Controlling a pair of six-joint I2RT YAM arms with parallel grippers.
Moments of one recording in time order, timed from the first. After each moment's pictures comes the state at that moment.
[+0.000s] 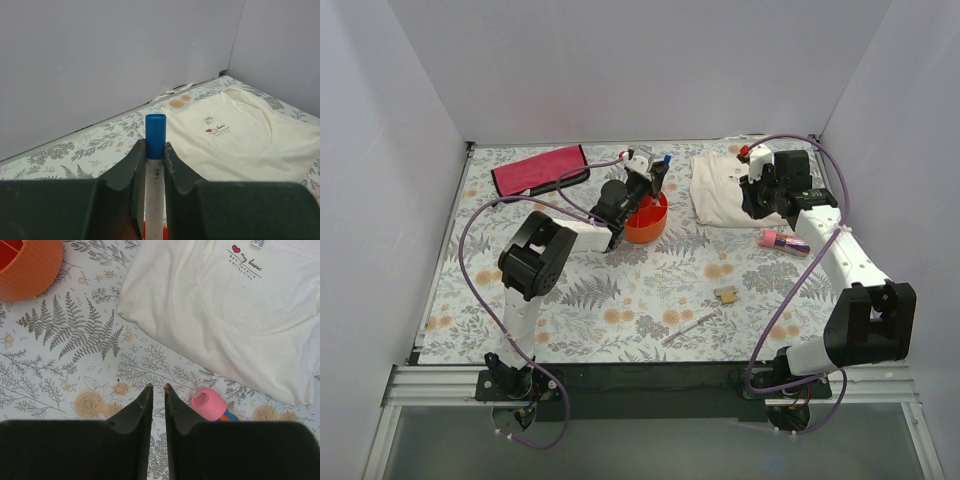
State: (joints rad) left arm -0.60 2.11 1.22 1.12 0.04 -0.05; right arm 0.15 1.42 1.18 -0.50 -0.25 -0.29
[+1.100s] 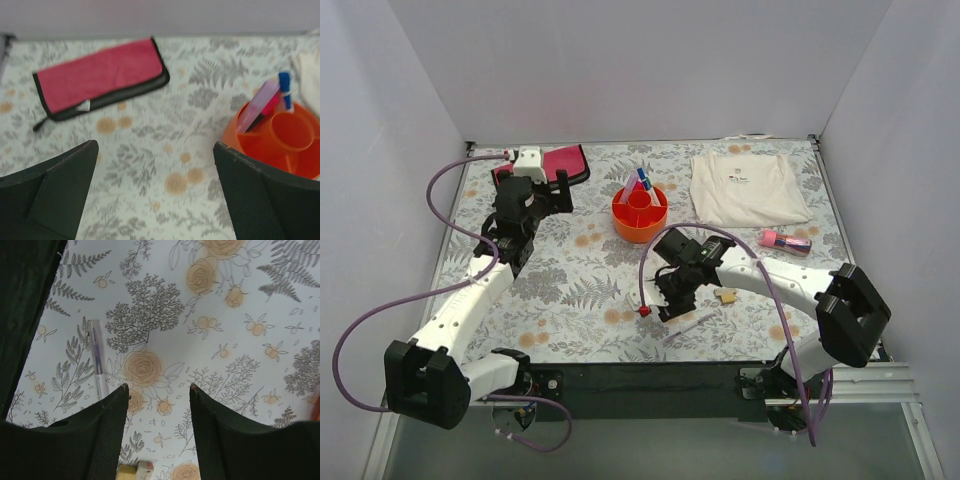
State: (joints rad) left arm -0.29 1.12 0.94 0.07 -0.20 -0.07; right arm 0.91 1.50 1.06 -0.78 -0.45 -1.11
